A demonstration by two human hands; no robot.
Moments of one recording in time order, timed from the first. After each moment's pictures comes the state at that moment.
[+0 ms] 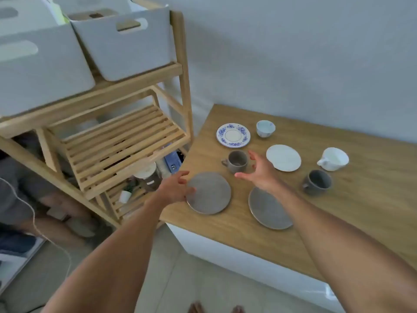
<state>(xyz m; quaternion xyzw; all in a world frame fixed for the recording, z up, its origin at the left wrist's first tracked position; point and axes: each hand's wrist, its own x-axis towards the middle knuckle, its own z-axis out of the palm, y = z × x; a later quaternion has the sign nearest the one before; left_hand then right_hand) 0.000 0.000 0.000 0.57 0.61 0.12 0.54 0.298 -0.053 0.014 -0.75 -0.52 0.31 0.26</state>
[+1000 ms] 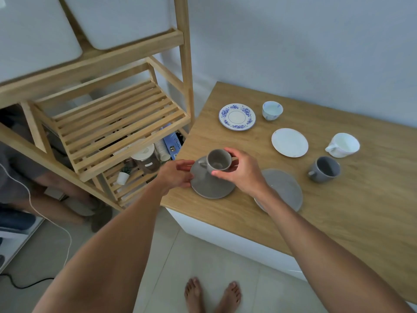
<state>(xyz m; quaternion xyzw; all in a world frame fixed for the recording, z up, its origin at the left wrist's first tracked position) 0.000 0.006 -0.023 0.50 0.57 0.18 0.63 0.231 -0.070 0.006 -0.67 -0.58 0.30 0.35</state>
